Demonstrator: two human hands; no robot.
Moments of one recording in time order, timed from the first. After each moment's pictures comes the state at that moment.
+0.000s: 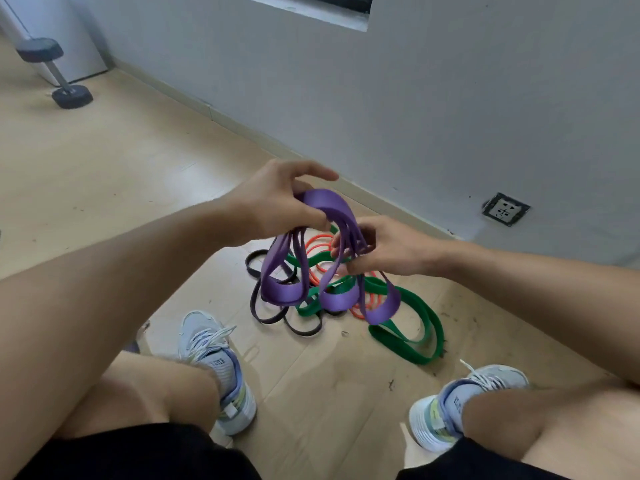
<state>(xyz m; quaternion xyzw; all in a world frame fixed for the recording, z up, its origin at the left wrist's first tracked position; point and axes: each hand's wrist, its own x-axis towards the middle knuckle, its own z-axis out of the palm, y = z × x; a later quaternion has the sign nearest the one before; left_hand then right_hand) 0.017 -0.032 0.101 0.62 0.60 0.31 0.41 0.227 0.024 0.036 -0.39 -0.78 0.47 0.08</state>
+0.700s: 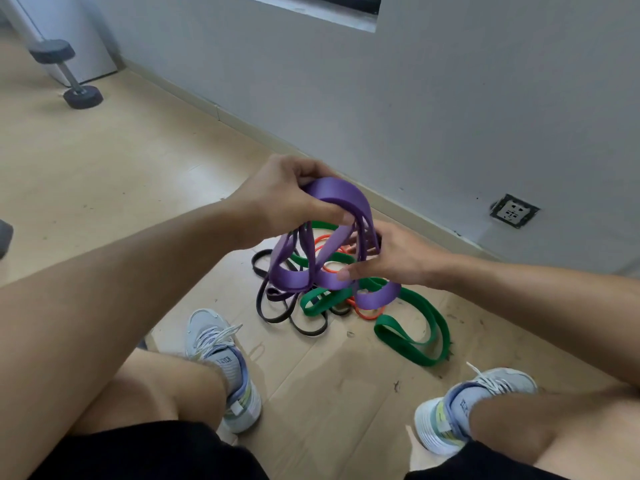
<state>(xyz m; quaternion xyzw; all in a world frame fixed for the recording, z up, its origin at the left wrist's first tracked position) 0.022 -0.041 0.108 0.59 0.59 0.37 0.41 0.223 0.011 0.030 -0.43 -0.76 0.47 0.12</state>
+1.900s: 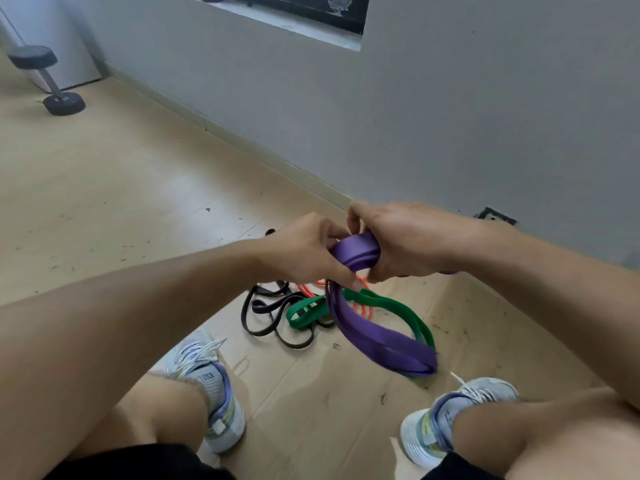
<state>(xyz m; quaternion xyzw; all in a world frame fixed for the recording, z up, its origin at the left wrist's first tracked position) 0.053 -0.030 0.071 0.68 0.56 0.19 0.44 0.229 0.013 0.115 -0.40 -0.90 0.08 -0.12</state>
